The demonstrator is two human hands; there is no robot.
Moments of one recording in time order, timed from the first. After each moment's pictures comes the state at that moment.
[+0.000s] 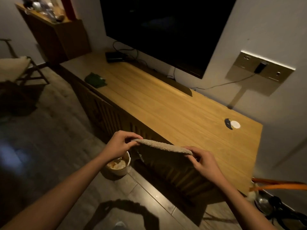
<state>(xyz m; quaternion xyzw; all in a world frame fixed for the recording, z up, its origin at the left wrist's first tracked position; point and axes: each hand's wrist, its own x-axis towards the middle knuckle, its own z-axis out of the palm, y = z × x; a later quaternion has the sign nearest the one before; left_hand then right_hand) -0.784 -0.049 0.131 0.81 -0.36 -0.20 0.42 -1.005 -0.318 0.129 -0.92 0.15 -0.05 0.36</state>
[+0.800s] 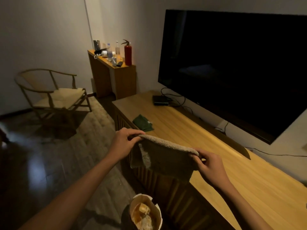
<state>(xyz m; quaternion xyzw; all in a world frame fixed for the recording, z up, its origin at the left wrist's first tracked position) -0.509 0.085 0.199 0.85 -0.23 0.02 0.48 -0.676 -0.206 0.199 -0.90 0.07 -0.14 0.40</state>
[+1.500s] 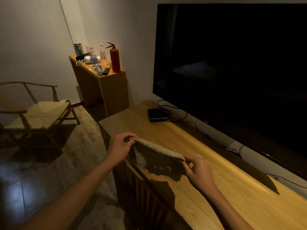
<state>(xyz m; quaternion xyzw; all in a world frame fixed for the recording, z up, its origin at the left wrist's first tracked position) -0.247 0.007 0.187 0.86 -0.19 -0.02 0.47 -0.423 -0.247 0.170 -0.94 0.13 -0.13 0.29</state>
